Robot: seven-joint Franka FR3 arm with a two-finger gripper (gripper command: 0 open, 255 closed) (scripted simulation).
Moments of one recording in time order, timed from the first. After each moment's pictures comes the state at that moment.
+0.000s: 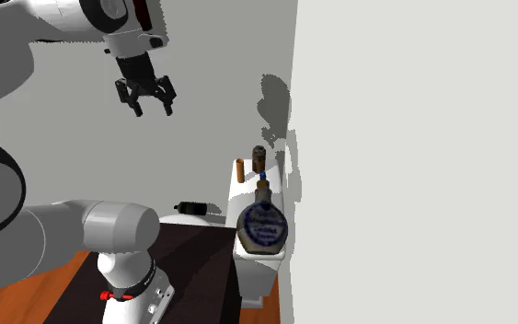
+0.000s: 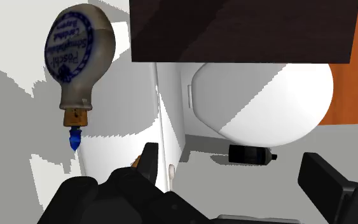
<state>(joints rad) -0.01 -0.77 0.00 -2.28 -0.12 1.46 0.04</state>
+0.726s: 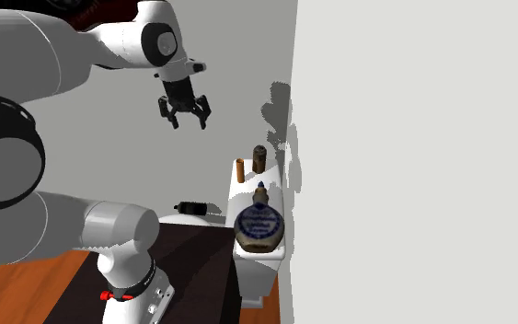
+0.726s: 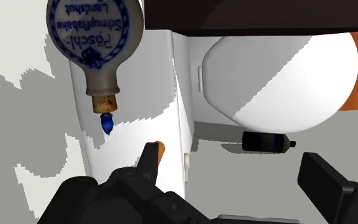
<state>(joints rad) -0.04 -0.62 -0.15 -2.38 -0.17 1.75 -0.07</state>
